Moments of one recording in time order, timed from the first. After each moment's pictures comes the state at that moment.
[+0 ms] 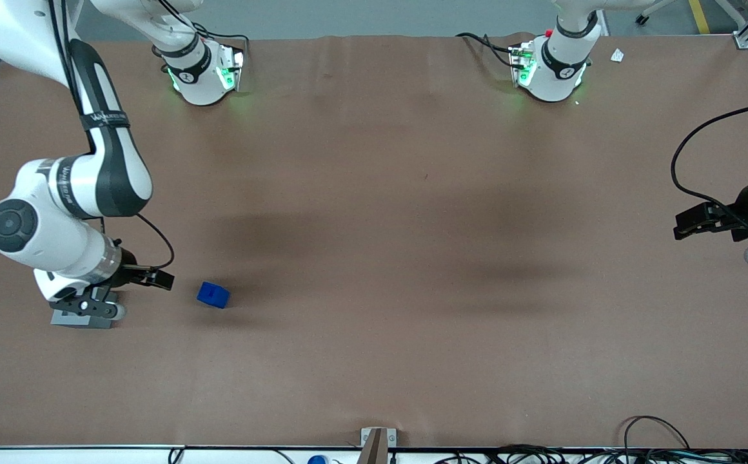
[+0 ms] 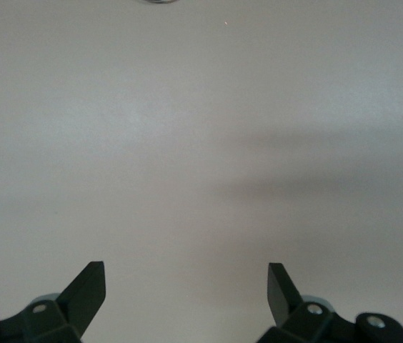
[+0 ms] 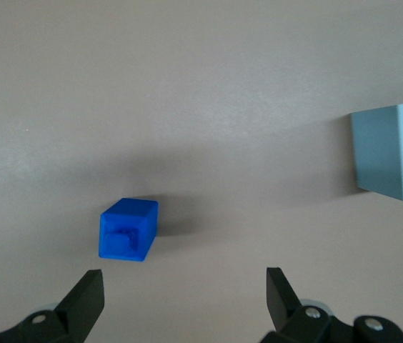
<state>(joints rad) 0.09 0.43 -0.02 -1.69 -0.01 2.13 0.26</state>
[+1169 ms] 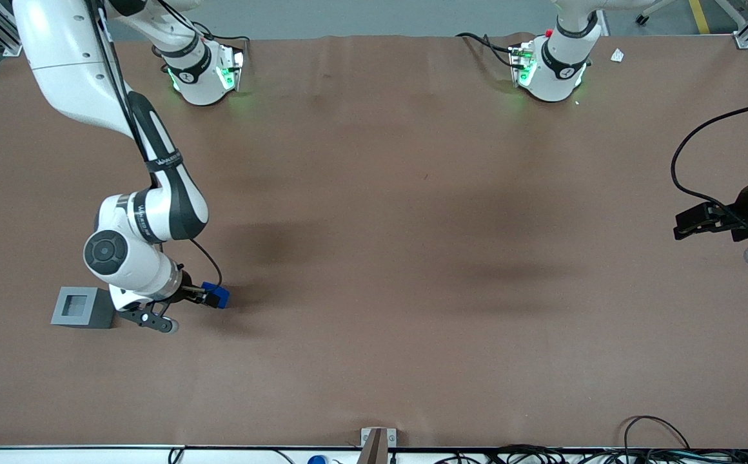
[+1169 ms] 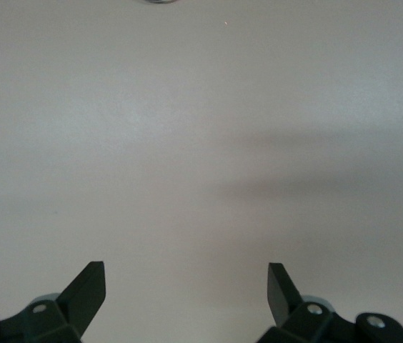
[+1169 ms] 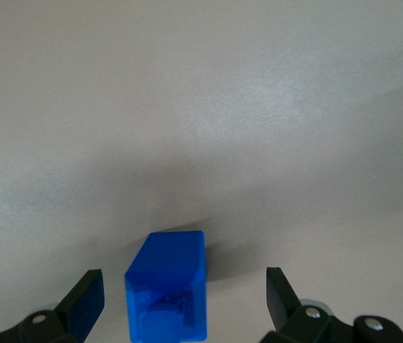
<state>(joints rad) 0.17 0.61 -0.02 -1.70 -0.01 2.33 0.48</state>
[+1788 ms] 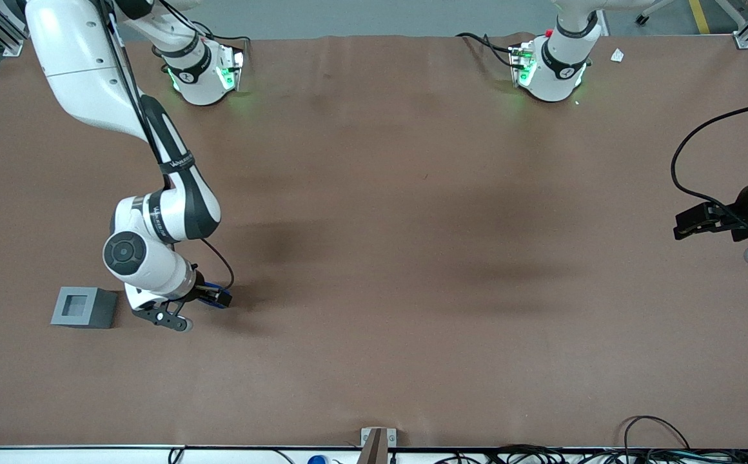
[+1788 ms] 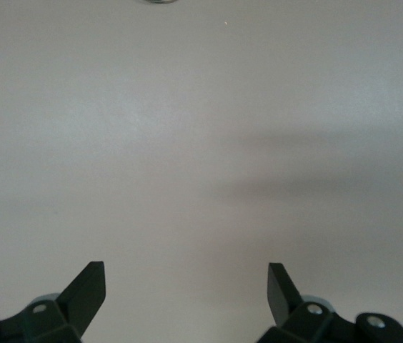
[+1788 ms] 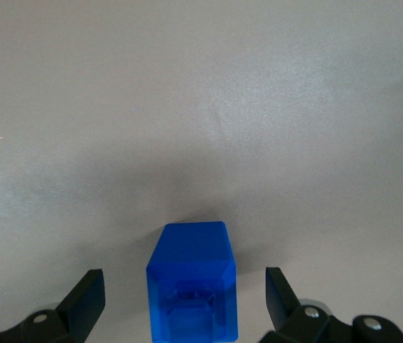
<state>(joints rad) 0.20 0.63 -0.02 -1.70 -0.01 2.34 0.51</state>
